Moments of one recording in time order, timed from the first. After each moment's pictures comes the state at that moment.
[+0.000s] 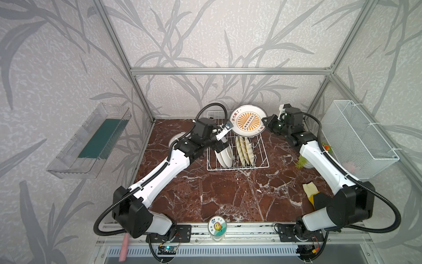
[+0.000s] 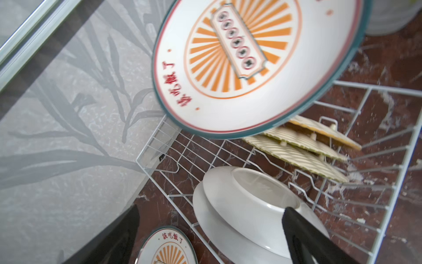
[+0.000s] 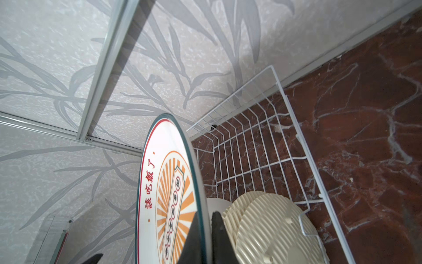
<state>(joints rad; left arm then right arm) -0.51 1.41 1.33 -0.39 0.07 0.44 0.24 1.47 1.31 -0.21 -0.24 0.84</state>
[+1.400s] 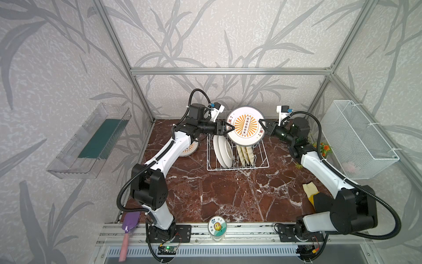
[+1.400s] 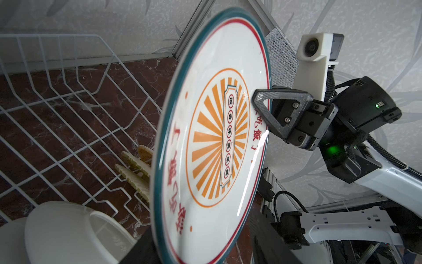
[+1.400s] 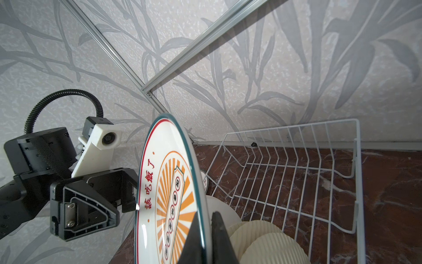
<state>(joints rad) -0.35 1.71 1.56 -0.33 0.87 -0.35 0.18 1.42 1.04 0.31 -0.58 0.57</state>
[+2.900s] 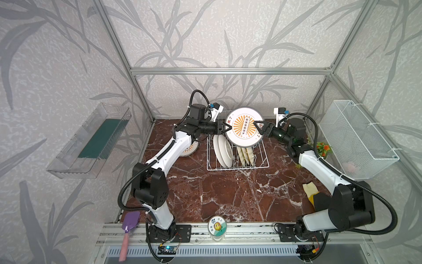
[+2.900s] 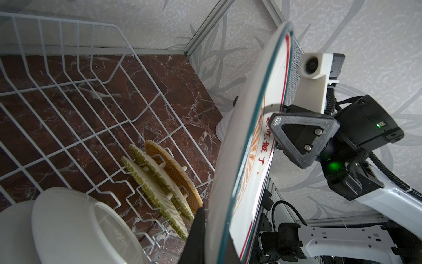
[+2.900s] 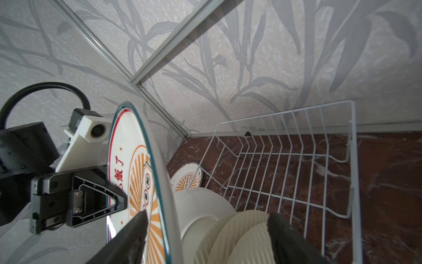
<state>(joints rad) -0.35 1.71 1.56 -0.35 0.79 -0.43 0.19 1.42 1.04 0.23 -0.51 0.53</state>
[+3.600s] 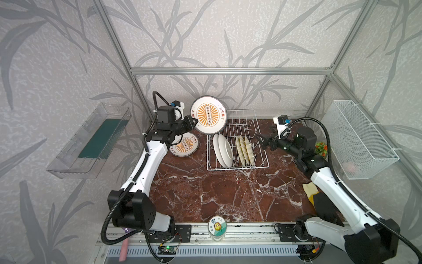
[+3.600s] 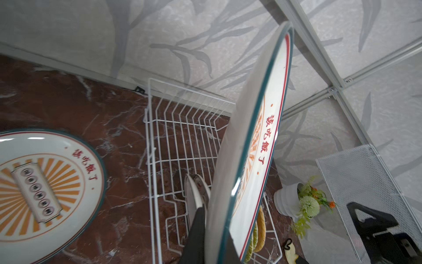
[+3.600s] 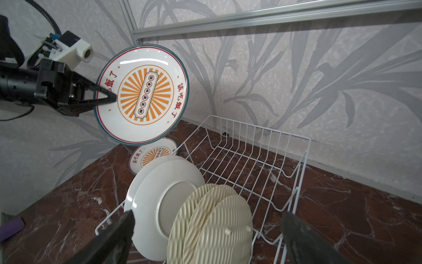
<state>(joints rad) -0.05 1.43 1.35 -0.41 0.45 -0.55 0.31 1.13 0.97 -0.05 -0.40 0.04</state>
